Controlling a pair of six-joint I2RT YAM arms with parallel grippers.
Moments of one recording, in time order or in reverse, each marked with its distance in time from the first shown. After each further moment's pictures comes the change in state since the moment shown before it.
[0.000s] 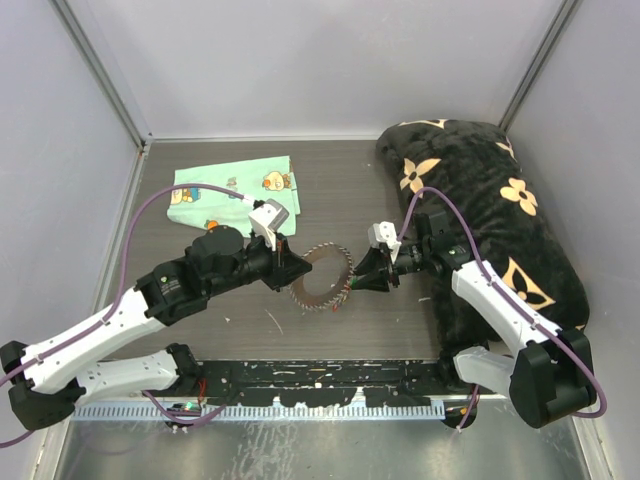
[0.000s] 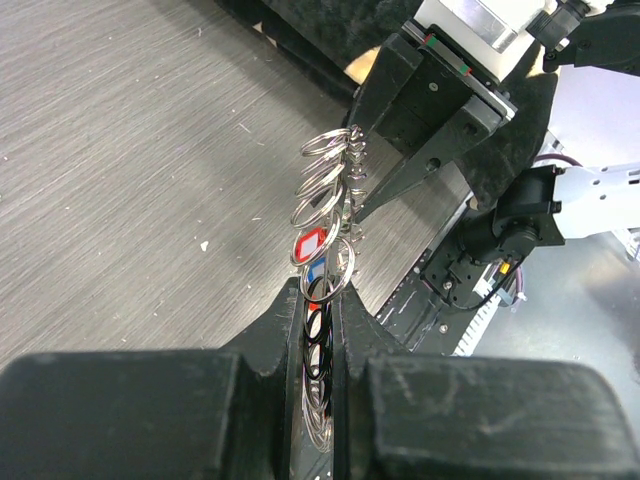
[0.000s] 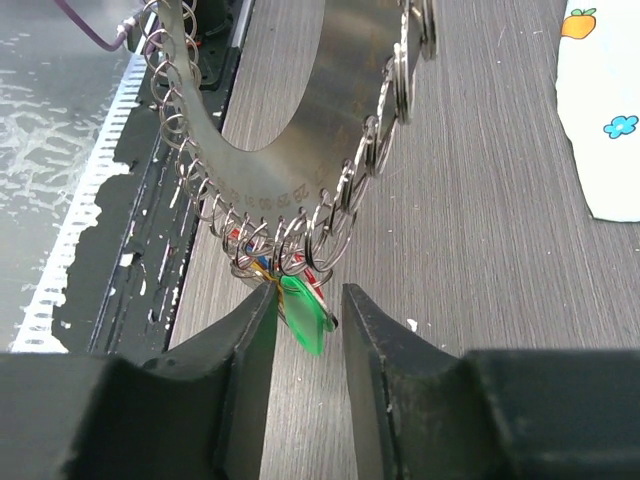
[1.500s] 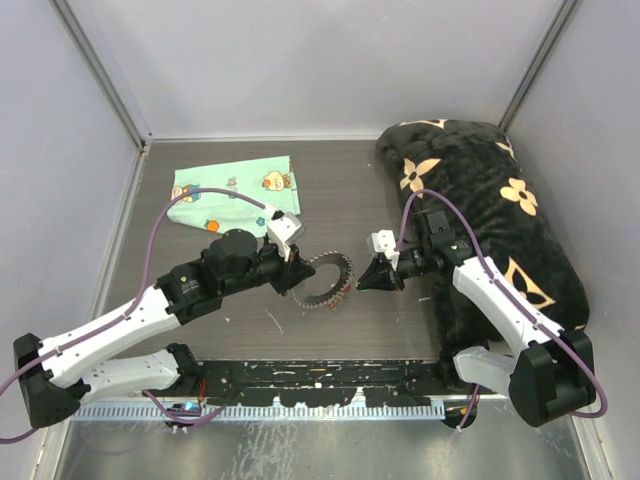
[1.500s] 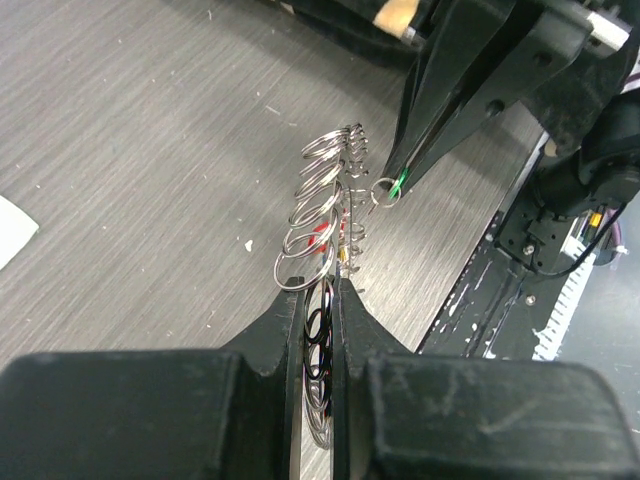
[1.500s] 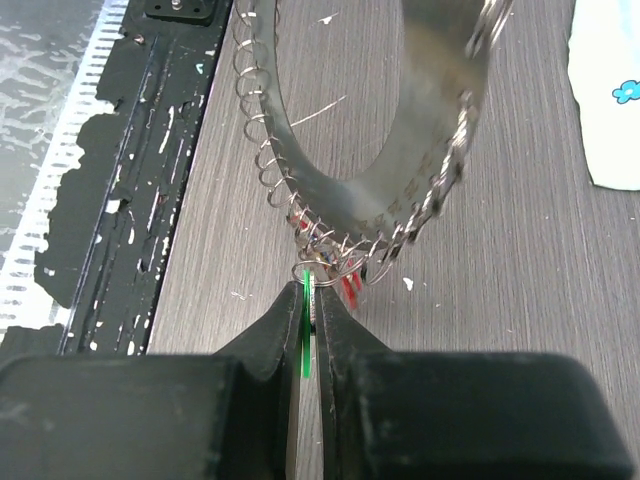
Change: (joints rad) left arm 0.033 0.045 -0.092 0.099 0.061 0.210; right arm -0.005 0.002 0.052 -0.246 0.079 -0.253
